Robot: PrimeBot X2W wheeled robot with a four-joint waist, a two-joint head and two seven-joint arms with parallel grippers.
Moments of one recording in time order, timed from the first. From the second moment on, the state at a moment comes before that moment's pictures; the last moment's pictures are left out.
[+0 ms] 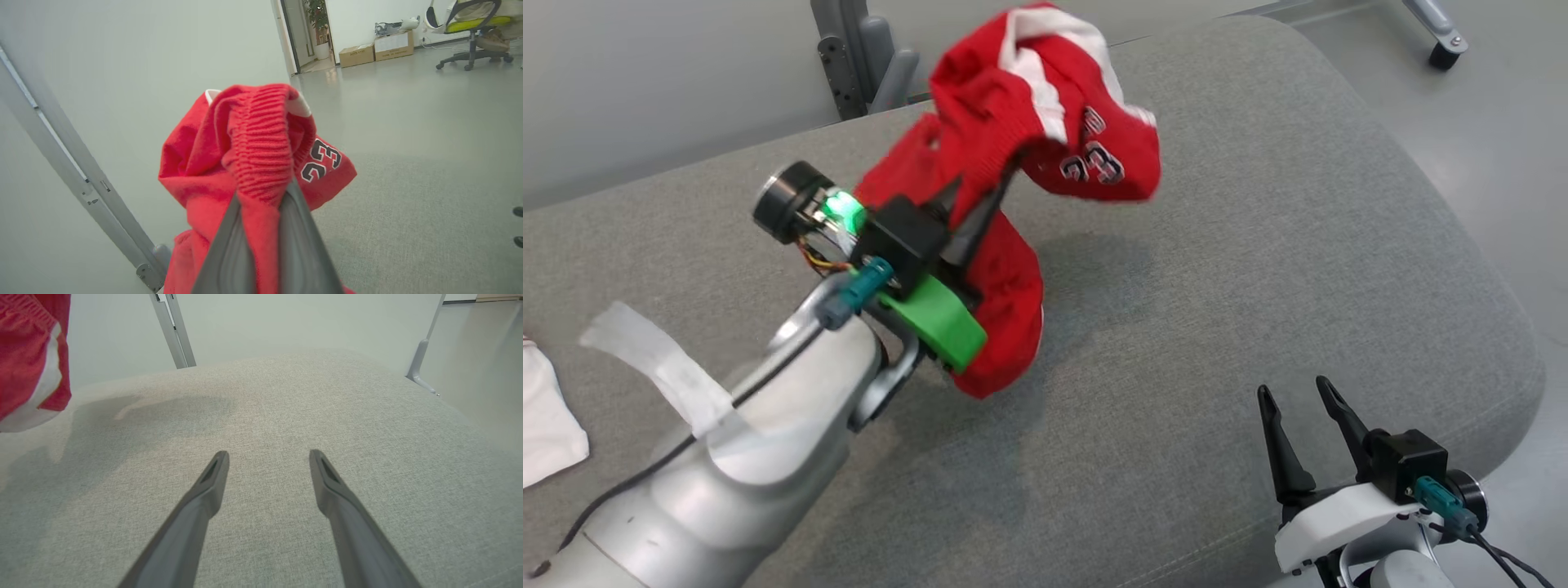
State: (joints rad) left arm -0.83 0.35 -0.89 0.33 -0.50 0.00 -0.24; right arm -0.06 -0.05 0.09 0.29 0.14 0.13 -0.26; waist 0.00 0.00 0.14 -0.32
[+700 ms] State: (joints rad) left arm -0.48 0.31 -0.92 0.37 -0.39 -0.13 -0.26; right arm -0.06 -0.05 0.06 0.29 0.13 0.13 -0.26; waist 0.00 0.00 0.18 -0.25
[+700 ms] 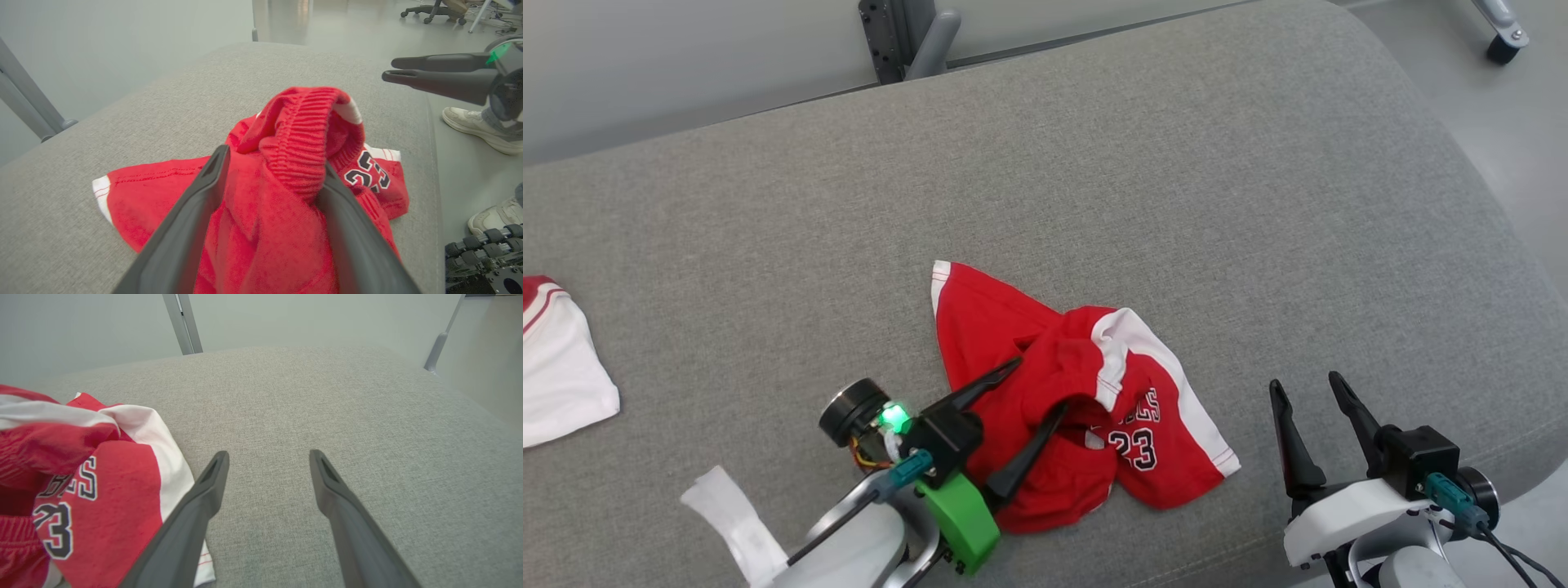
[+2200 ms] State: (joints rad) left arm -0.52 0.36 -0.75 0.10 -0.55 0.00 -0.19; right arm -0.04 -0.05 0.06 0.30 0.14 0.13 -0.26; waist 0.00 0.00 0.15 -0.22
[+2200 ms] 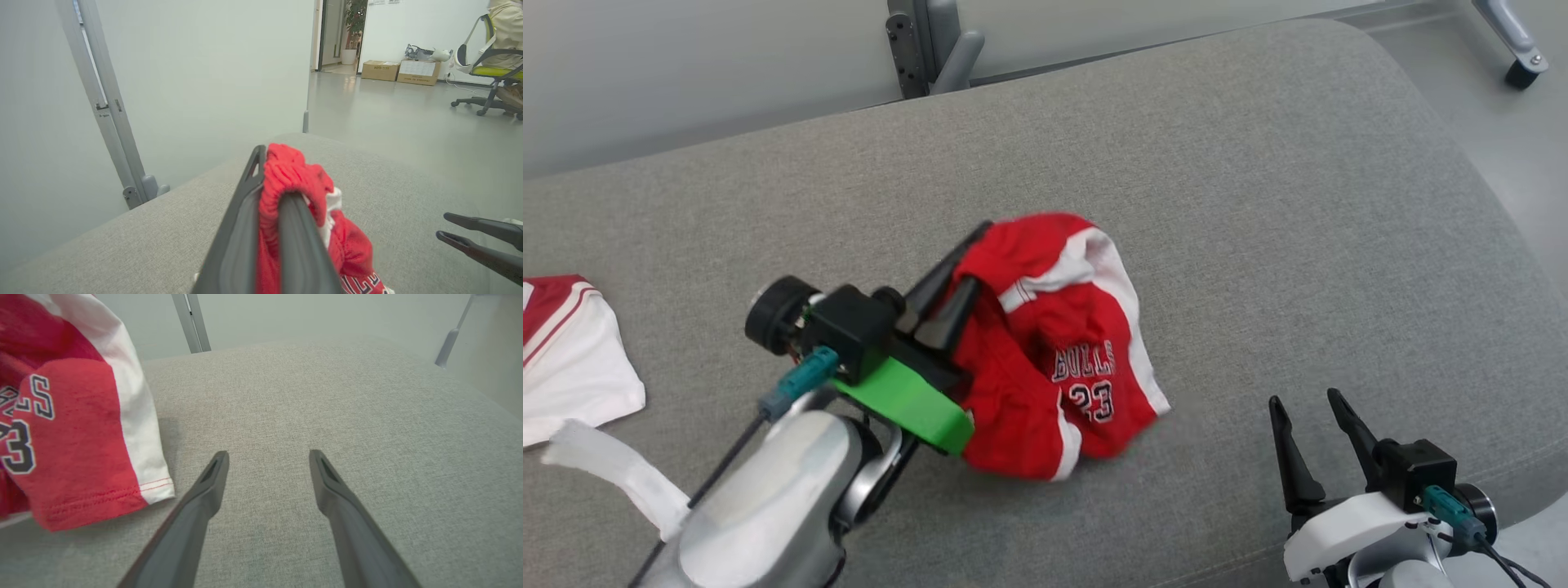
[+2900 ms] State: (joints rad) left arm -0.36 0.56 -0.93 0.02 -1.12 -0.13 -0.23; right arm -0.02 -0.05 0.05 0.31 0.14 0.13 -0.26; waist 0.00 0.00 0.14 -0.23
